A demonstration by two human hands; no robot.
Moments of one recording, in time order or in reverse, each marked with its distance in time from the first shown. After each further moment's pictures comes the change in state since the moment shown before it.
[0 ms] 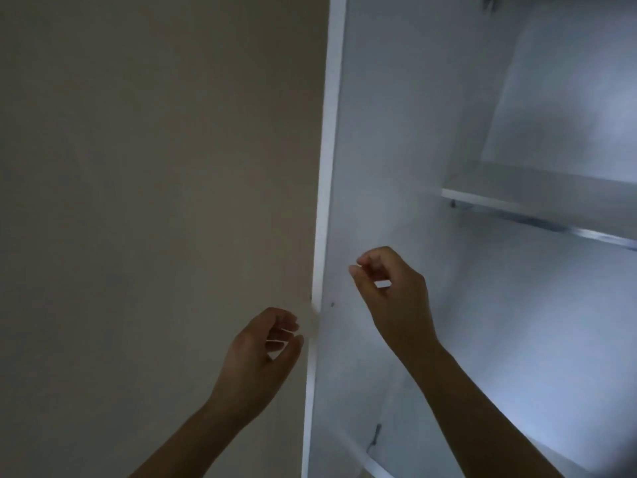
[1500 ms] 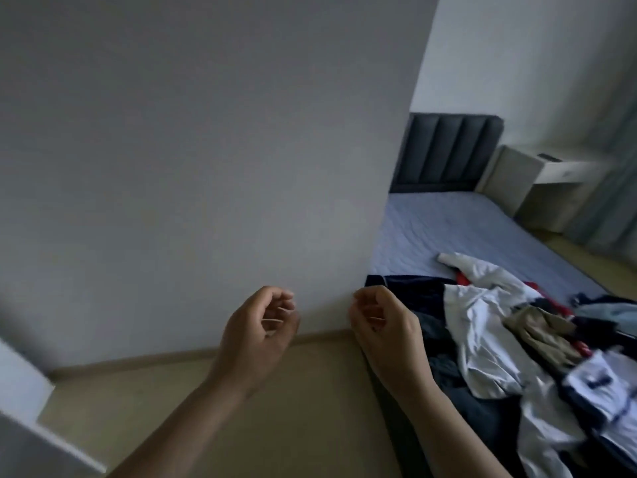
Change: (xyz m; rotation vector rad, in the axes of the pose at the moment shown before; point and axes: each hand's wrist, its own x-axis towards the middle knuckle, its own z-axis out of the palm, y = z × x) left_hand -0.620 0.250 -0.022 -0.871 -2.063 0.925; right_hand -0.711 -0.506 -0.099 -1.279 1.648 1.224
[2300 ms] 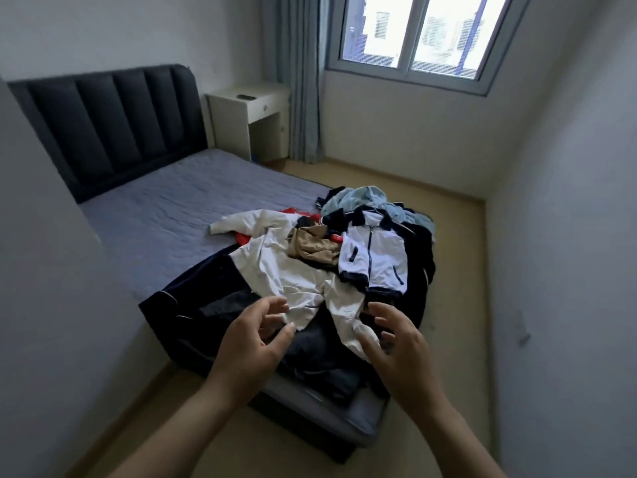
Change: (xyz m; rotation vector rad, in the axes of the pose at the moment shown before) left_hand 0.060 0.042 0.299 -0.221 -0.990 0.298; right_hand -0.123 0.125 -0.184 -0.419 0.719 0.642
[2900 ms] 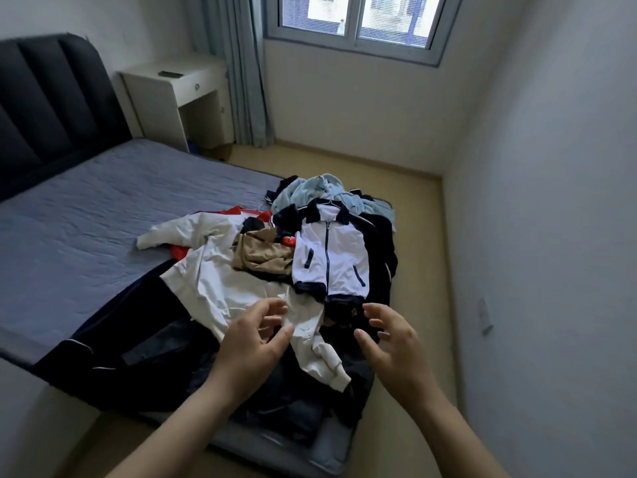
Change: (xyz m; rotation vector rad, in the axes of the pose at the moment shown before) left_hand 0.188 0.012 0.158 0.013 -0.188 -0.013; right_hand 0.150 0.126 -0.073 -0.067 0.052 0.184
